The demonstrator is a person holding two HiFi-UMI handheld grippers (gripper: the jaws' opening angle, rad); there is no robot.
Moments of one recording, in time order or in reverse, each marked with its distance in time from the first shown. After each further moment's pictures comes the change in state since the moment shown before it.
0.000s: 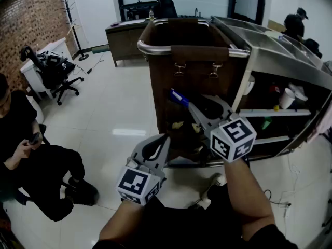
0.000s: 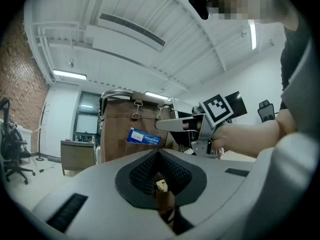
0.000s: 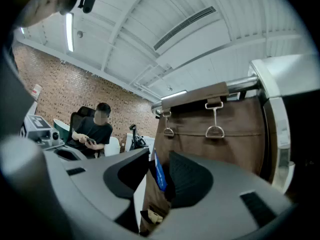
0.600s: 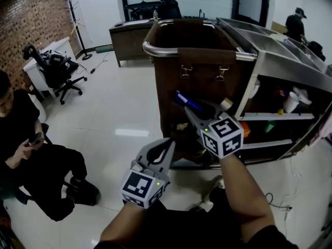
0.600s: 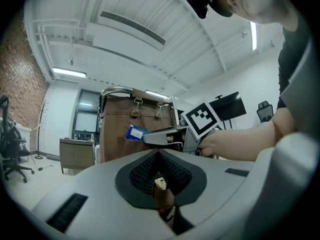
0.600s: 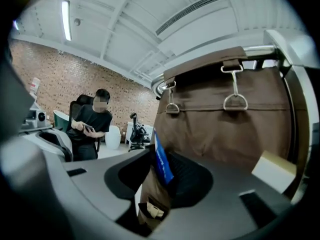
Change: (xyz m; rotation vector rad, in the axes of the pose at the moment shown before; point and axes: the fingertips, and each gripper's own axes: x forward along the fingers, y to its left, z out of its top) left arm 0.000 -0.001 -0.006 -0.004 0.010 -0.018; right arm 0.040 0.002 -0.042 -0.031 0.134 0.004
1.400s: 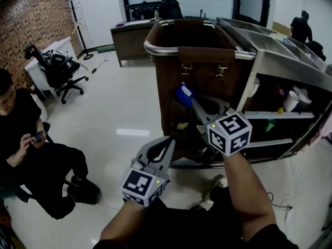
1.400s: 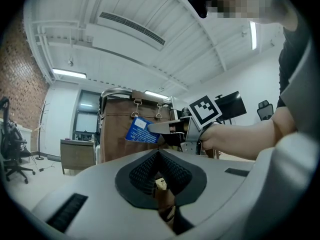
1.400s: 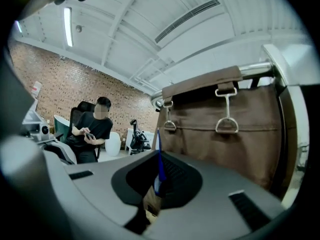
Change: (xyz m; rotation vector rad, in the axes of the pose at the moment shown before) left arm -0.003 -0.001 0.003 0.003 -0.004 0.013; right arm -0.018 -0.004 0.029 0.012 -0.073 0.004
